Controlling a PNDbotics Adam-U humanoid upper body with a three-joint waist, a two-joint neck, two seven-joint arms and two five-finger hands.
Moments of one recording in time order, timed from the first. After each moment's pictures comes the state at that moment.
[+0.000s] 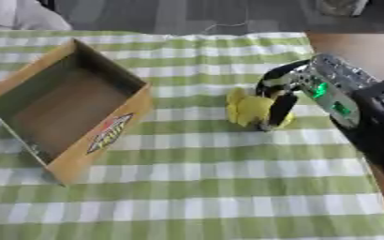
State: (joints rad) left arm -0.13 0.08 0.50 -1.98 0.20 -0.27 -0.12; right arm -0.94 -0.75 0.51 -1.29 0.79 0.15 0.89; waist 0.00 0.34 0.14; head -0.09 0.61
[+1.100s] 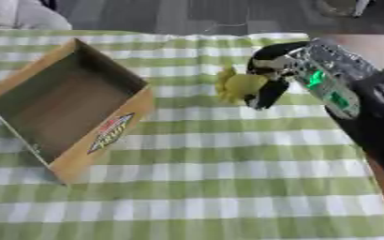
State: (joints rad) left arm -0.13 0.08 0.50 -1.98 0.20 -0.27 -0.12; right arm -1.00 -0.75 0.49 -1.44 0.78 0.24 0.80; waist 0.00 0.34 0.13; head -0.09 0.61
